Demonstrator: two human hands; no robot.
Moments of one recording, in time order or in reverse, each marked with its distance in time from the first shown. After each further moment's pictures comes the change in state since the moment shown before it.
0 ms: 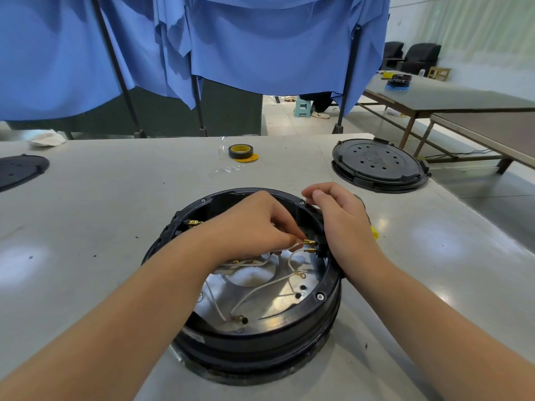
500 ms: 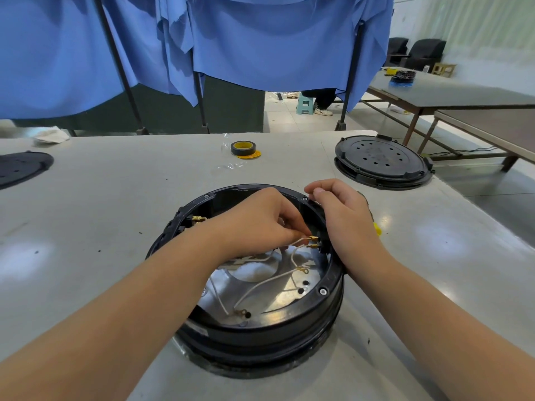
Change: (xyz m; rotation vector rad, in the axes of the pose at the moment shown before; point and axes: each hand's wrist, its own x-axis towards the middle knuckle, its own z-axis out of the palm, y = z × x) left_hand 0.001 0.001 0.004 0.020 0.002 0.057; right_hand -0.001 -0.002 0.001 0.004 -0.005 0.046
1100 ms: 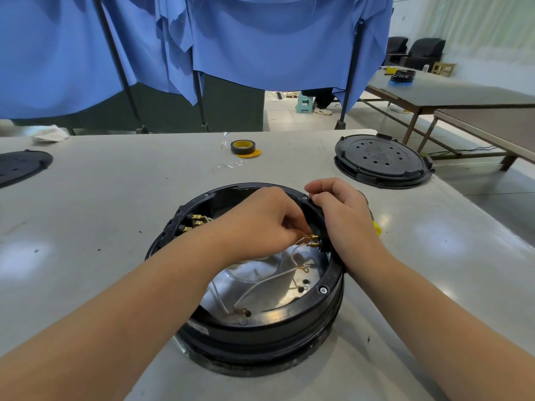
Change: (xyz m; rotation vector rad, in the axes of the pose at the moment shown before) left_hand -0.003 0.002 0.004 0.137 0.082 0.107; right_hand -0.002 -0.002 0.001 -0.021 0.005 0.022
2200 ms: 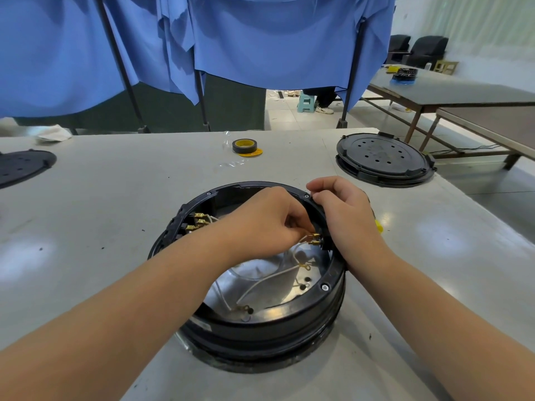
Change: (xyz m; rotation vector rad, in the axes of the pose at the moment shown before) left_hand -0.001 0.003 0.003 0.012 0.007 0.012; right_hand 0.001 0.002 0.000 0.005 0.000 -0.003
